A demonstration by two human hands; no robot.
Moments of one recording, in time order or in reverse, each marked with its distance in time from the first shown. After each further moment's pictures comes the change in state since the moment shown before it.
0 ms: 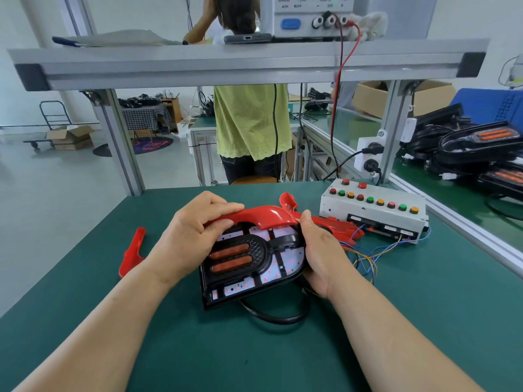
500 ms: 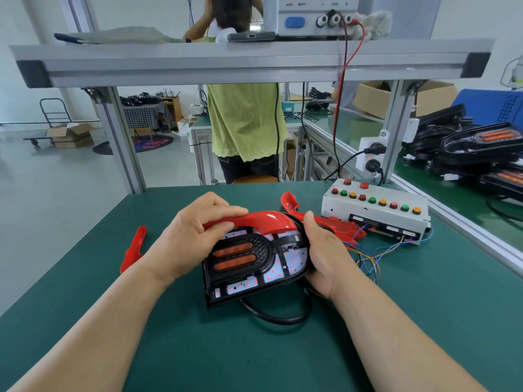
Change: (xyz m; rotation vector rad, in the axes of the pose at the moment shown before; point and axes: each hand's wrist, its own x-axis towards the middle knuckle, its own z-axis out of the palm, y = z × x) left_hand -0.001 0.000 -0.005 -0.092 -0.089 -0.043; right_hand -0.005 -0.003 0.000 -0.006 0.053 0.011
